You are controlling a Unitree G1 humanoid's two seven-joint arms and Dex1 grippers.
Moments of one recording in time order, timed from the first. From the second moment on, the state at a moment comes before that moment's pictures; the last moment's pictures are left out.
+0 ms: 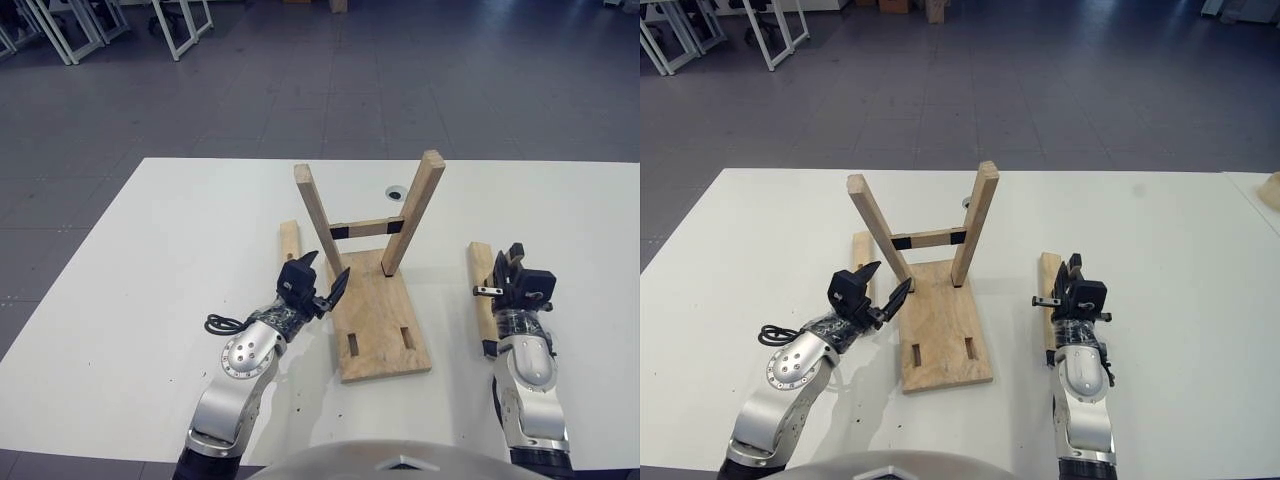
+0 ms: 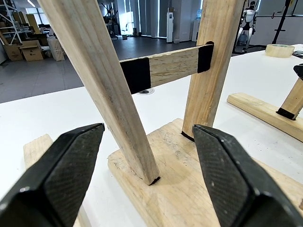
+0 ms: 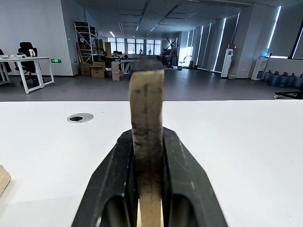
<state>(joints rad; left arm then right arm) 0.19 0.22 -0.22 -0.50 -0.12 0.34 -0.27 0.20 -0.10 -0.09 -0.17 0.07 -0.10 0.00</state>
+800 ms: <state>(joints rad) 0.20 0.20 -0.22 -0.49 -0.10 0.33 -0.26 -0.16 -0.12 -0.19 -0.65 0.09 0.67 -0.13</state>
